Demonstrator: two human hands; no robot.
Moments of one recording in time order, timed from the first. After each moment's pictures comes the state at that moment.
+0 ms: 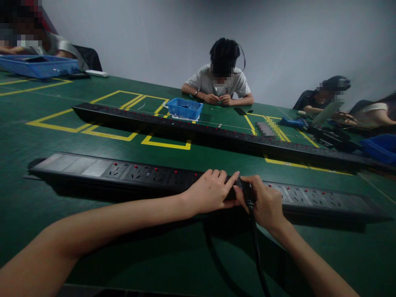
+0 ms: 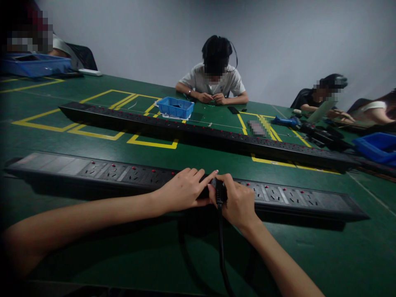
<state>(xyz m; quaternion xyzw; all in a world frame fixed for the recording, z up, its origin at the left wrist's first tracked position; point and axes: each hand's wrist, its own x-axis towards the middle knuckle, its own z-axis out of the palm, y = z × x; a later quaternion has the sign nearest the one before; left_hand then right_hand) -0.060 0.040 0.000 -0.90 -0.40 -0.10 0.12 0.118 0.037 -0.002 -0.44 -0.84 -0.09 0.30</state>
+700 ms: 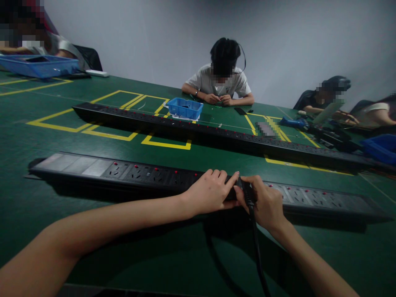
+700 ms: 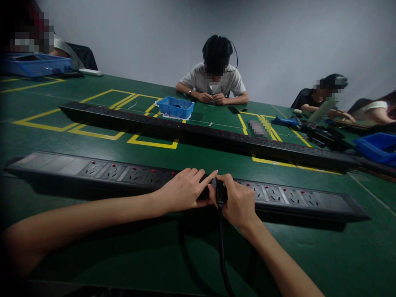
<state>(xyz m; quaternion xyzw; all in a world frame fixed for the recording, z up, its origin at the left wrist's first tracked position) -0.060 0.039 0.002 -0.91 -0.40 -0.10 0.10 0.118 0.035 -0.003 -0.45 -0.84 -0.09 0.30</state>
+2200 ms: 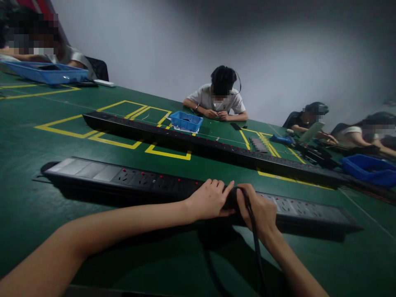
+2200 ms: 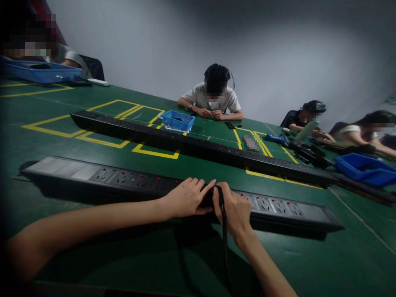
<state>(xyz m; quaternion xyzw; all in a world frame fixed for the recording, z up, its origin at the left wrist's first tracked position) -0.060 0.038 -0.002 -0.90 -0.40 -0.12 0.12 0.103 0.024 0.014 -0.55 -0.79 -0.17 0.21</state>
